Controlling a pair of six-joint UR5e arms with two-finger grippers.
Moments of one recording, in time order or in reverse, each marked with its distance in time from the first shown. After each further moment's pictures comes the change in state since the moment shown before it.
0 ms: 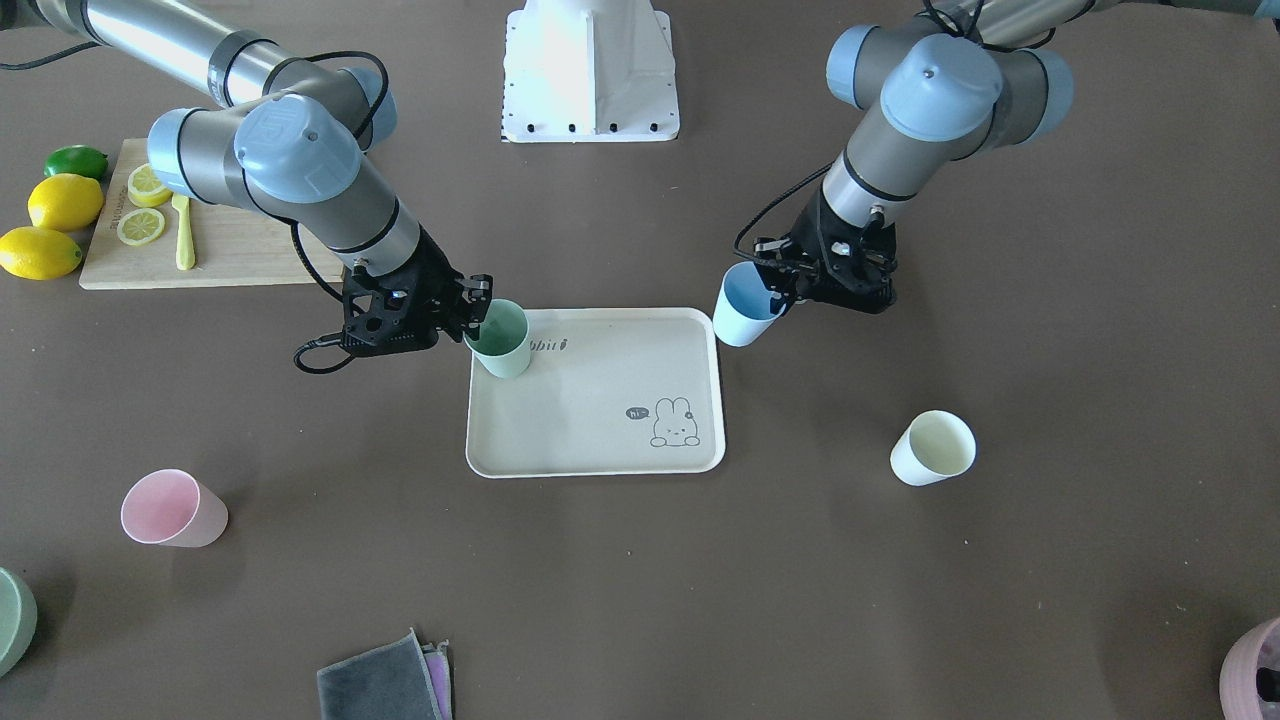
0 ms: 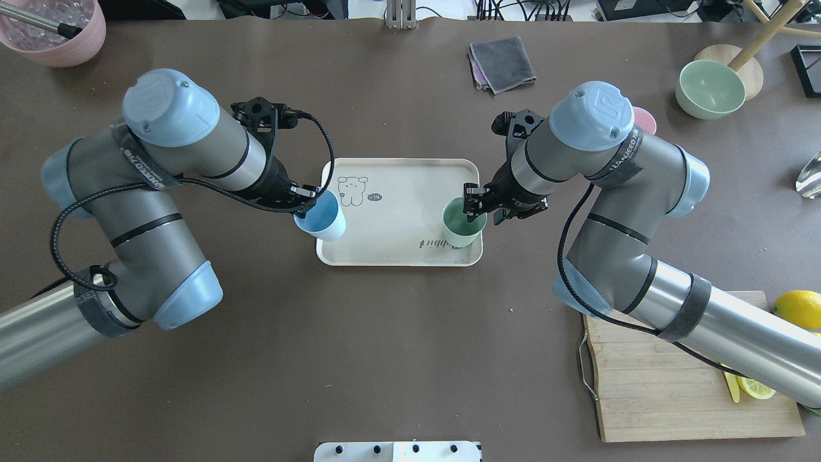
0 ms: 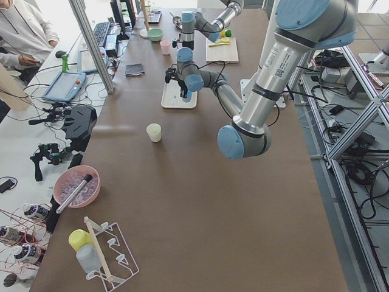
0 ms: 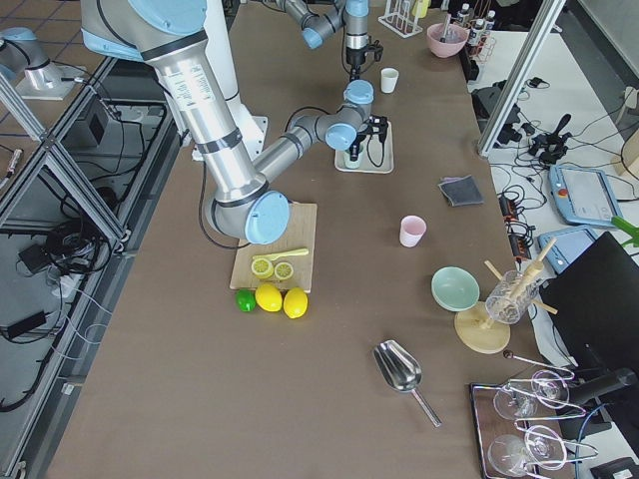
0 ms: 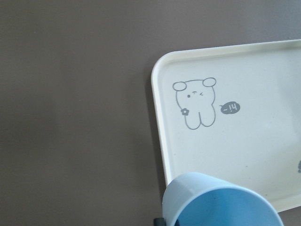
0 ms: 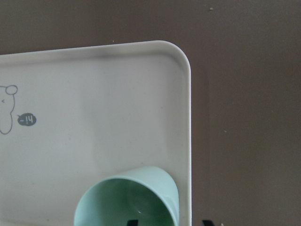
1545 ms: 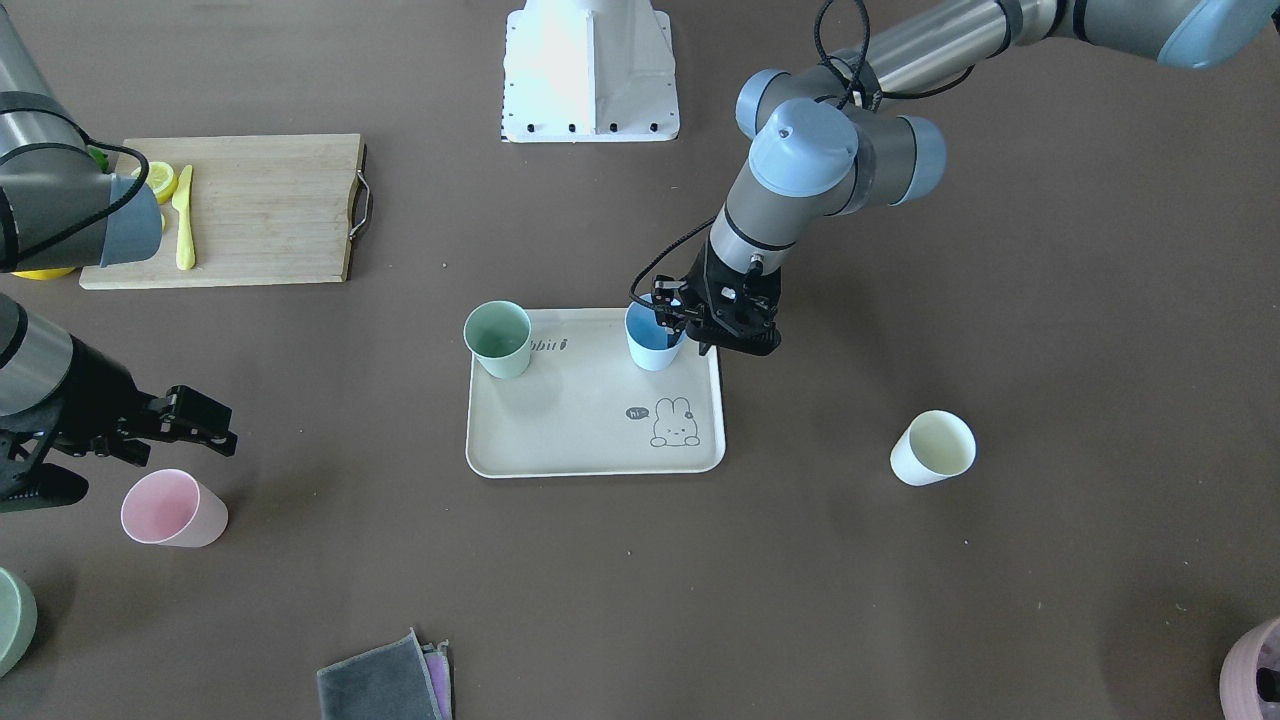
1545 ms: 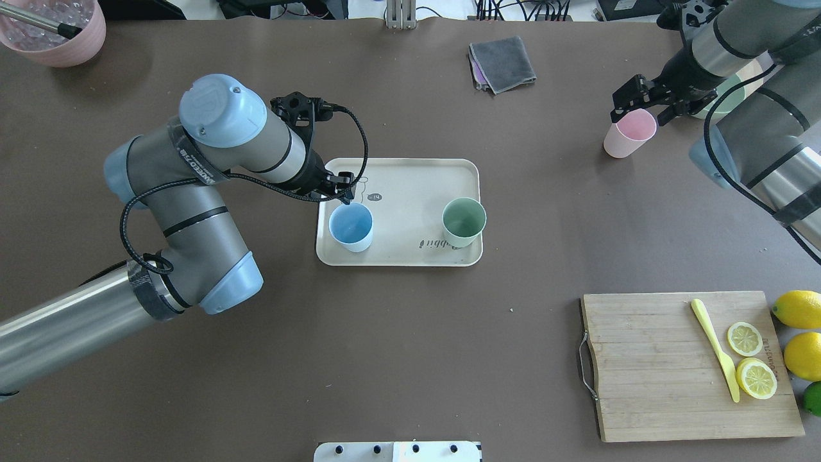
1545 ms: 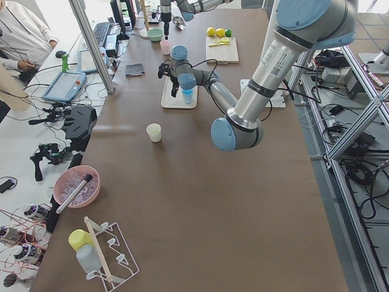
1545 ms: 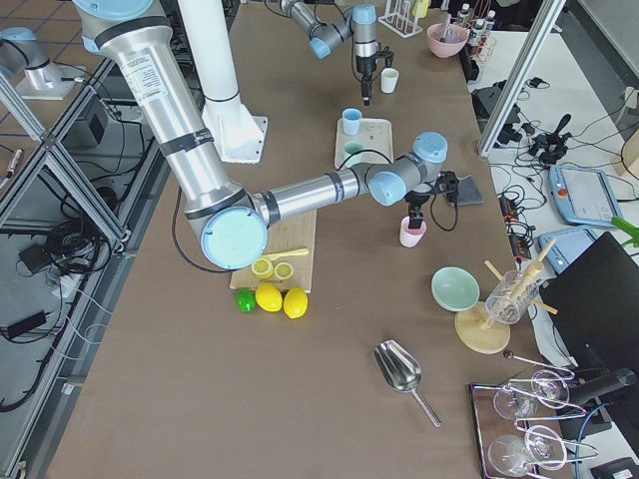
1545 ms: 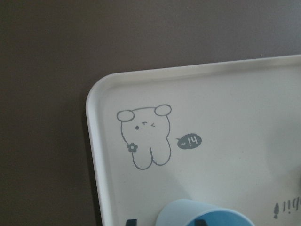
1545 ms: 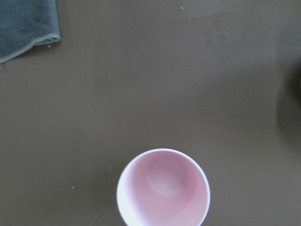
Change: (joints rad) left arm -0.069 -0.065 0.108 -0.120 0.036 0.034; right arm 0.451 -0.091 -0.265 -0.008 0.201 -0.562
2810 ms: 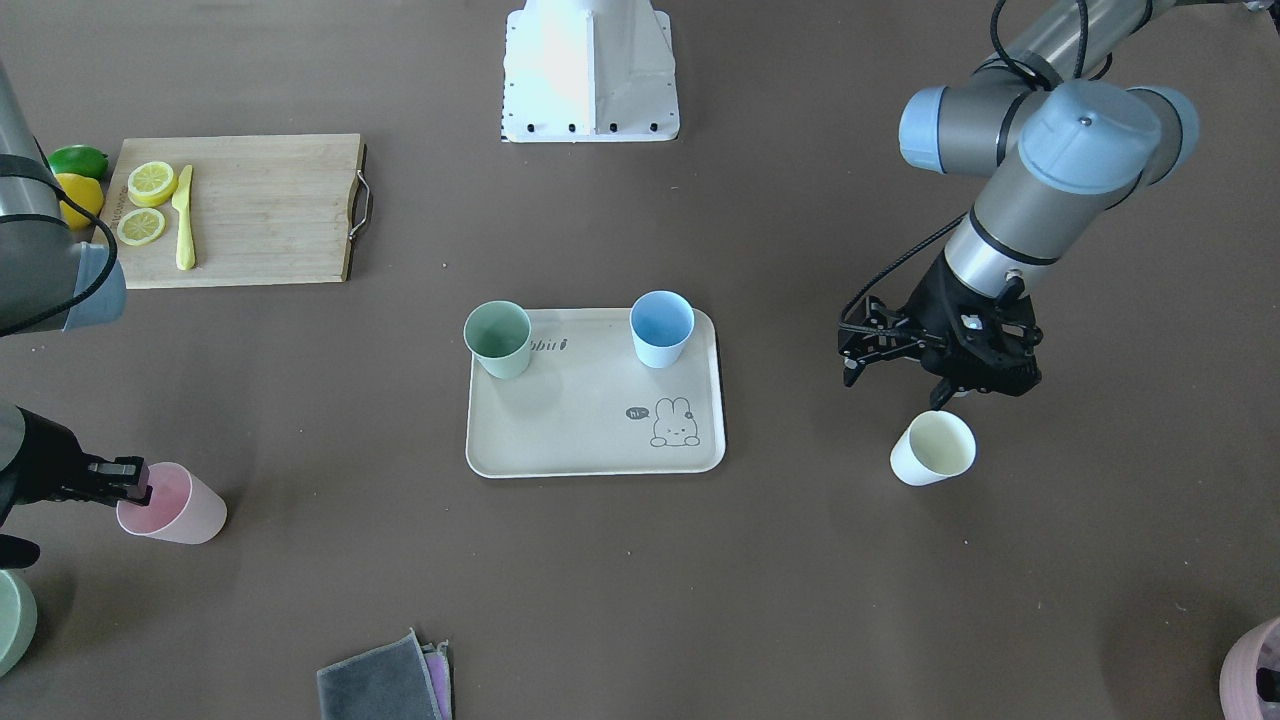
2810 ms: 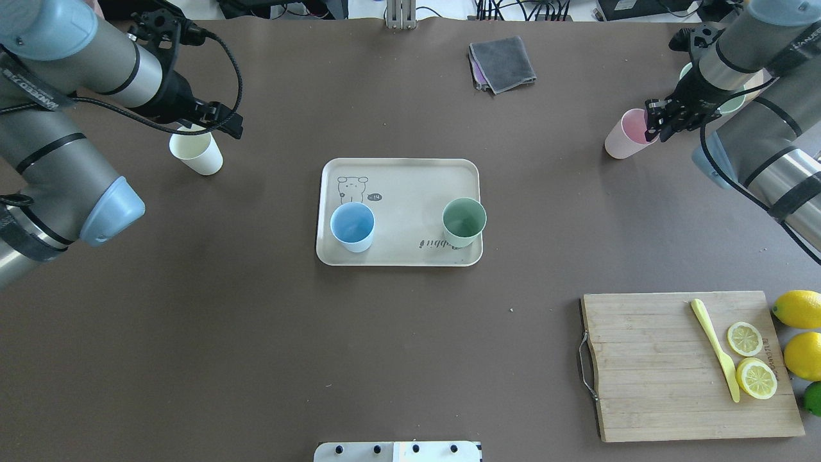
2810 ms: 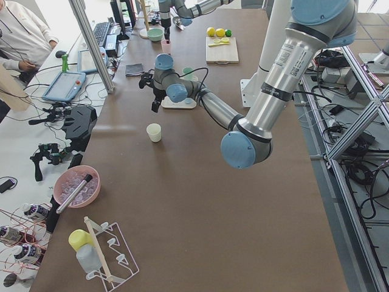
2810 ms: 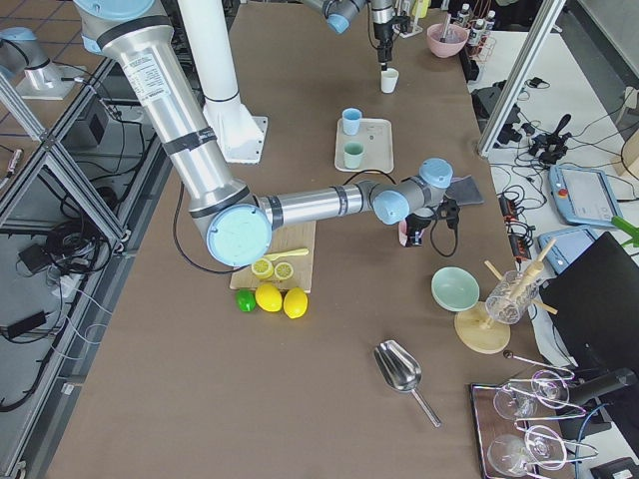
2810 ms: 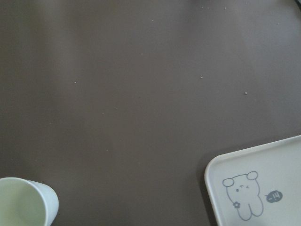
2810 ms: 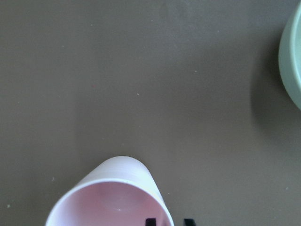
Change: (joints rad) left arm -0.199 0.186 -0.062 0.014 -0.066 0.298; right arm -0.031 0.023 -0.115 0.007 -0.025 0.028
